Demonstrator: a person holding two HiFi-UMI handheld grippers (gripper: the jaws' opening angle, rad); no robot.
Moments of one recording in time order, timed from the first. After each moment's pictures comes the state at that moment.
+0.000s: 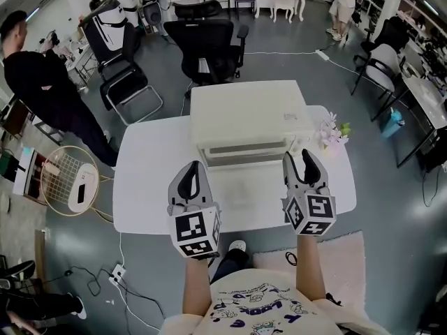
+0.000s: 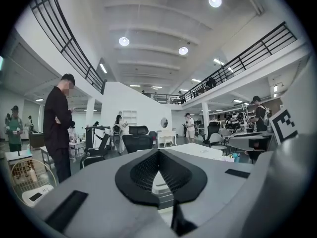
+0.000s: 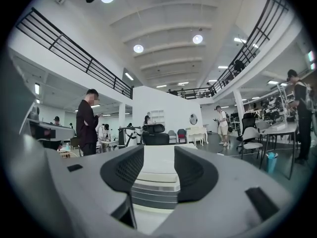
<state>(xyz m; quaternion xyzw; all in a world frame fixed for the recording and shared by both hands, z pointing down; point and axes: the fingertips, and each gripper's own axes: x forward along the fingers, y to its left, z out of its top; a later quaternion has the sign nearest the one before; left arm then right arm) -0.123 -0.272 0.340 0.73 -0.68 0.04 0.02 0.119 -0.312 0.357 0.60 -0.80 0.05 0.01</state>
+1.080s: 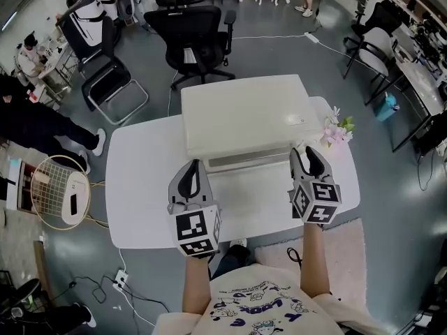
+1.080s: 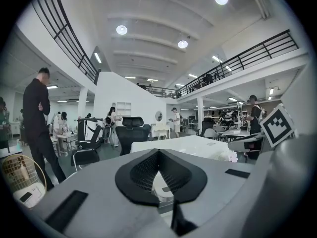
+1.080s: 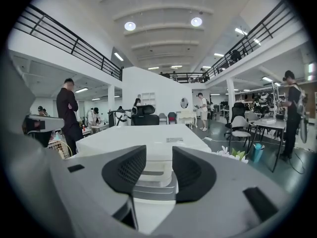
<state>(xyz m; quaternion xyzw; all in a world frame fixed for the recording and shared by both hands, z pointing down) -0.139 -0.361 0.386 0.76 -0.64 0.07 0.06 0.129 -0.394 0.426 0.64 -0.76 0.12 0.10</state>
